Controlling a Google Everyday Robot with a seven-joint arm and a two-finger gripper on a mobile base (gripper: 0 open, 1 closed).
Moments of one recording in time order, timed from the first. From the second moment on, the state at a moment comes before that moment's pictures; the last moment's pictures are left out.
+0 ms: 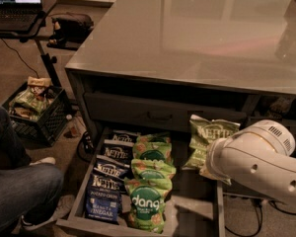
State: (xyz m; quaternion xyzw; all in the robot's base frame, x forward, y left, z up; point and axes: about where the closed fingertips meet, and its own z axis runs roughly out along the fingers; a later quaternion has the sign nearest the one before) arm 0.464 -0.194 0.662 -0.54 0.81 -0.12 0.21
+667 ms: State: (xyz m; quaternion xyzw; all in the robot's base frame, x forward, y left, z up) arm 0.478 -0.191 0.699 -0.55 0.79 -0.13 0.23
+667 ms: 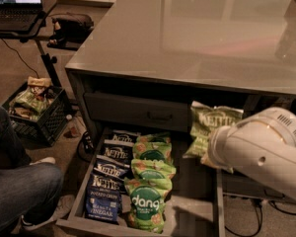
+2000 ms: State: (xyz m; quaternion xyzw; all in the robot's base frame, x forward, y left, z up) arm 0.527 -0.200 0.799 -0.56 0.76 -0.20 0.26
